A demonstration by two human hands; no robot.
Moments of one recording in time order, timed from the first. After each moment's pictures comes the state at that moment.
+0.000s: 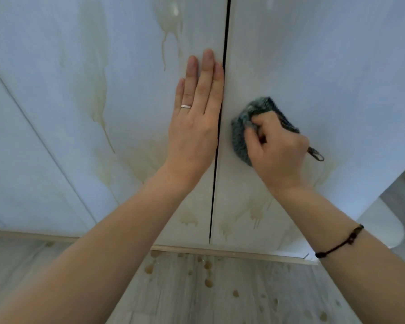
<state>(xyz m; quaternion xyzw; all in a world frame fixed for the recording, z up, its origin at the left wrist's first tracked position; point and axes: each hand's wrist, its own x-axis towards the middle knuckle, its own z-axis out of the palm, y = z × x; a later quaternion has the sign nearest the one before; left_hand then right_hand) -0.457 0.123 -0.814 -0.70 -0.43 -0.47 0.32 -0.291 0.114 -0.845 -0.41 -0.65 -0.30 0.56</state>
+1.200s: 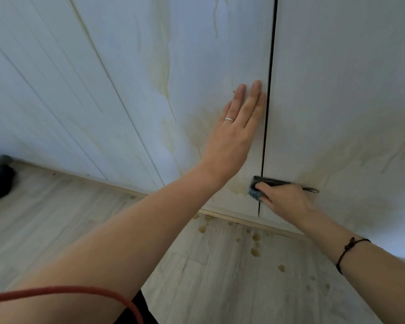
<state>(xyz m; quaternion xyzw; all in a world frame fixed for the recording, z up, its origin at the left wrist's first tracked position) -0.486 0.072 -0.868 -0.80 -0.49 -0.22 0.27 -0.303 0.104 -1.041 -0.38 -0.88 -0.15 0.25</state>
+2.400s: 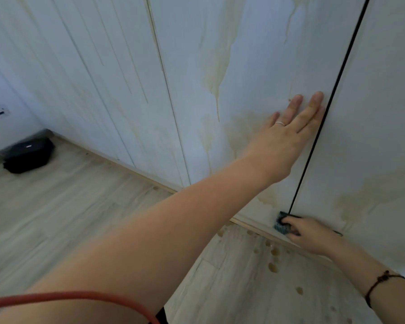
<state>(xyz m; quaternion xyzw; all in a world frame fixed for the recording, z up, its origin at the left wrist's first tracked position) -0.489 0.055 -0.840 -0.81 -0.55 -0.09 0.18 -0.309 0.105 -1.070 -0.46 -0.86 0.19 -0.08</state>
